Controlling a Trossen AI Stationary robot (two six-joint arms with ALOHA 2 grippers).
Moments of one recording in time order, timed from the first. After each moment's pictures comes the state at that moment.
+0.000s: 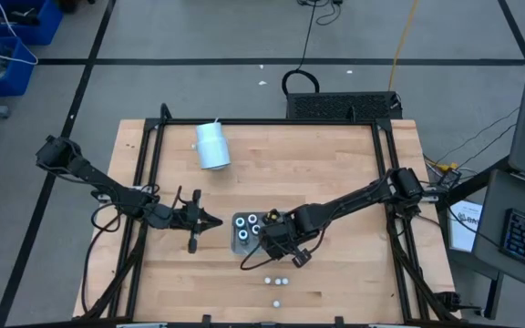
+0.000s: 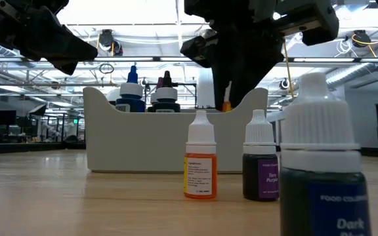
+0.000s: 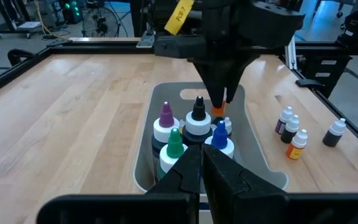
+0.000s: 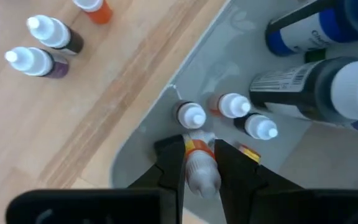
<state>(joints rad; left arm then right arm) -0.49 1.04 0.29 0.47 -0.45 -0.16 0.30 1.98 1.56 -0.83 -0.01 -0.35</state>
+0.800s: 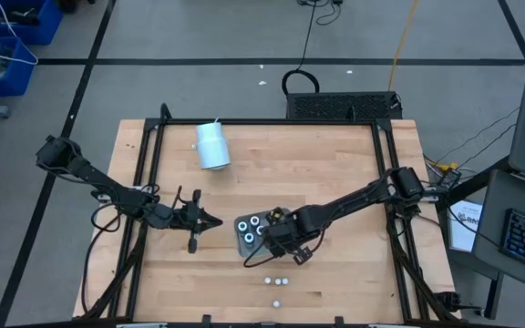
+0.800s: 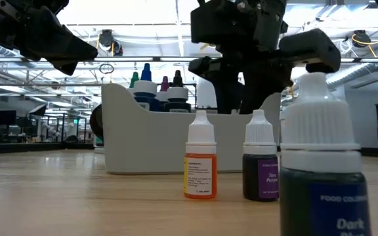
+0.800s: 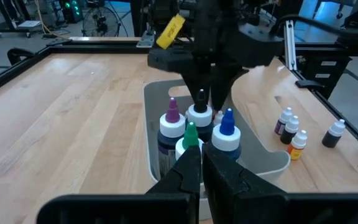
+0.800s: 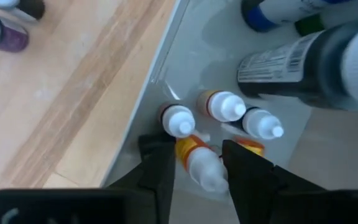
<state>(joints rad) -0.49 1.04 0.29 0.47 -0.45 -0.17 0.29 1.97 1.46 -0.76 0.05 -0.32</state>
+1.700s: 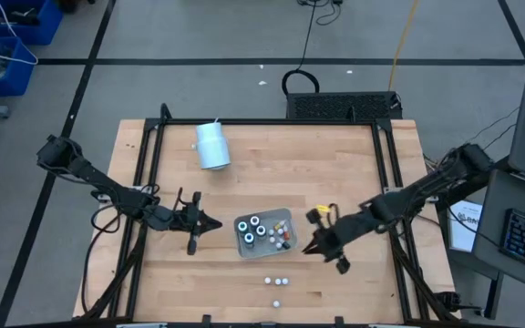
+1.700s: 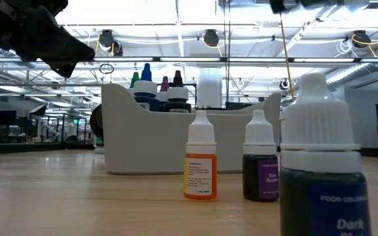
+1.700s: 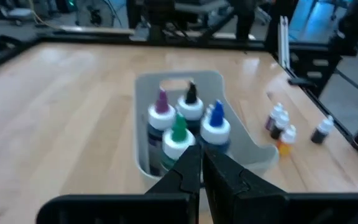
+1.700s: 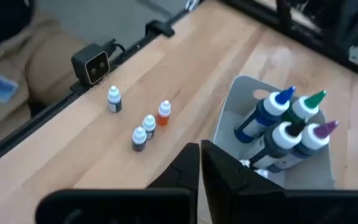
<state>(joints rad) -0.51 1.06 0.29 0.47 -0.44 -0.22 0.47 1.27 0.81 -0.11 0.04 -0.19</state>
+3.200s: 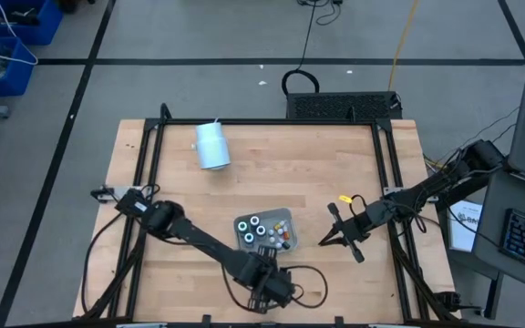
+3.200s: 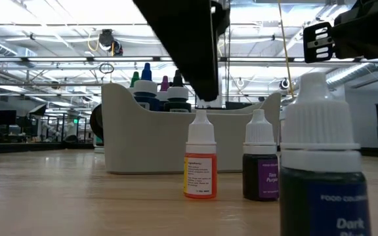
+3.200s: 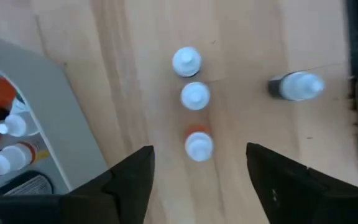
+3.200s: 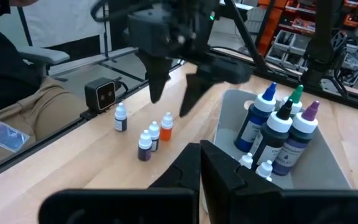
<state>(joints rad) -0.50 2.38 2.18 -1.11 -0.09 -0.30 0.45 1.04 0.23 0.62 0.00 -0.14</state>
